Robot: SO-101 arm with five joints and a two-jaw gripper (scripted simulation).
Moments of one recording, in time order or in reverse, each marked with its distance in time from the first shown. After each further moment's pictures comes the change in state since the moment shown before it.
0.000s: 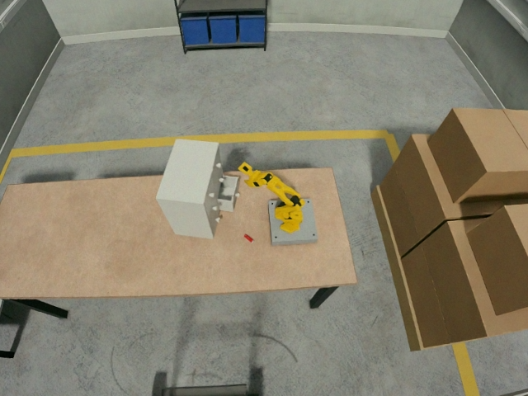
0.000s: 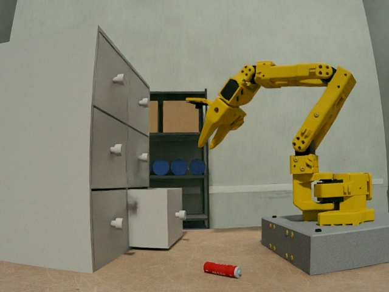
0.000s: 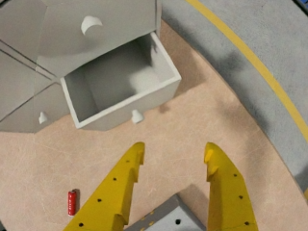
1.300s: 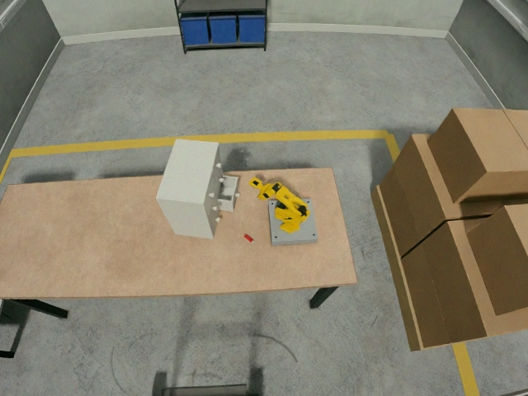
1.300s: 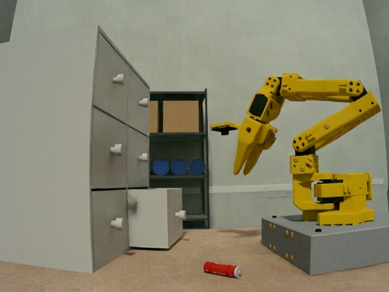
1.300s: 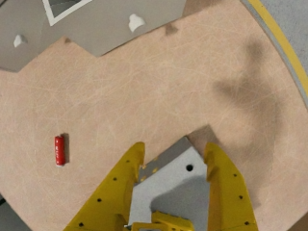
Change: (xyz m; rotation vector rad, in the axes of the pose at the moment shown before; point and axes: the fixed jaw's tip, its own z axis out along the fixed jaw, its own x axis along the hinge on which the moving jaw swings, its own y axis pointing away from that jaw) arm 0.090 0.003 -0.015 -0.008 0.243 -0.007
